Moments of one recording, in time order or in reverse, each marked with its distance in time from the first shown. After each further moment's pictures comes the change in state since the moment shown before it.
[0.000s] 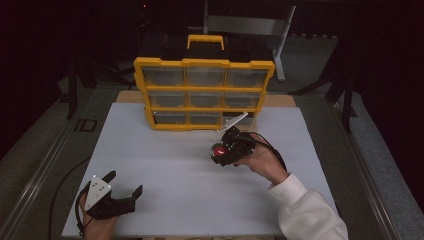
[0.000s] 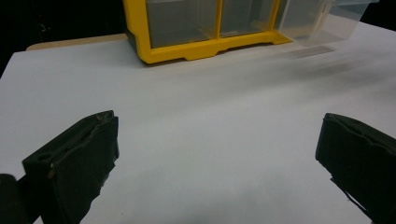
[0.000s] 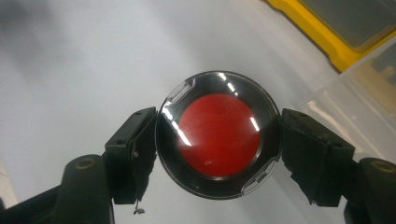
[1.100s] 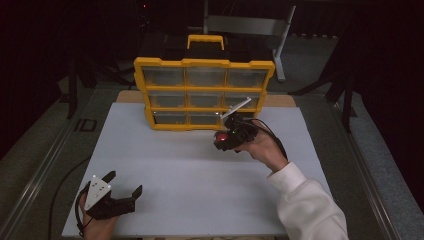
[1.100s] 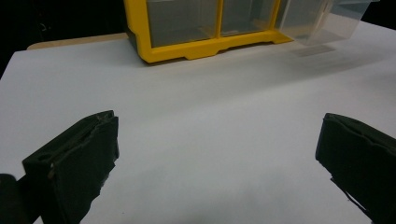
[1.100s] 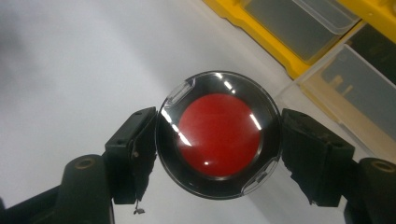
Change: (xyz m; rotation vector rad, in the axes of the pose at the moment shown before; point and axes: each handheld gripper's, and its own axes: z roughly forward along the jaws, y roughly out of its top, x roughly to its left) left arm 0.000 0.000 0.000 0.001 0.003 -0.001; right arm -0.027 0.020 -0.007 -0.005 -0.048 0.066
